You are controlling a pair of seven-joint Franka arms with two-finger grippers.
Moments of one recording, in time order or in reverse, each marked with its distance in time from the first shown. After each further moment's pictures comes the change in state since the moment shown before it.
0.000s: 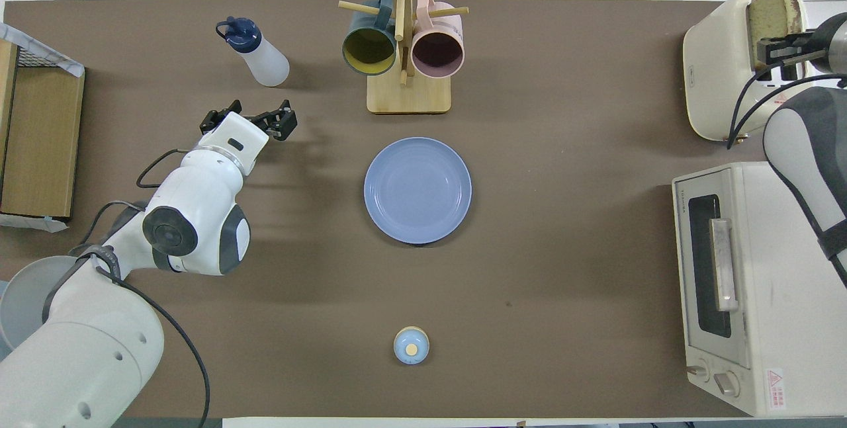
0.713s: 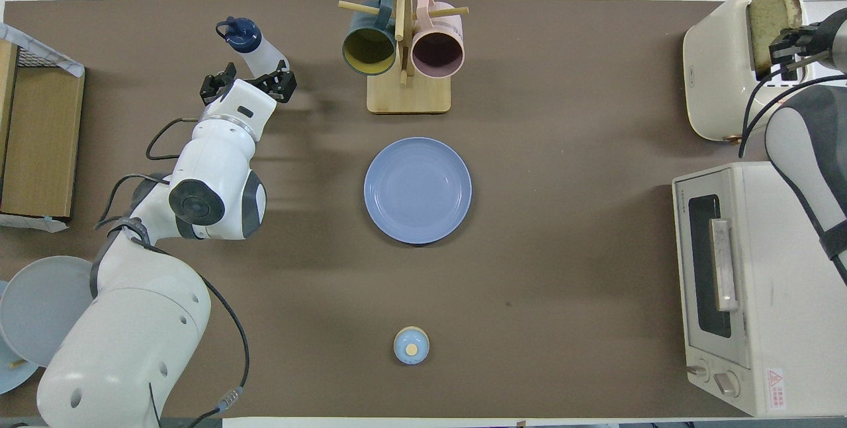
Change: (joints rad) left arm -0.118 0.165 0.121 0.212 -0.132 0.040 -0.001; right arm 0.002 0.001 0.004 0.031 -0.043 -0.013 -0.109
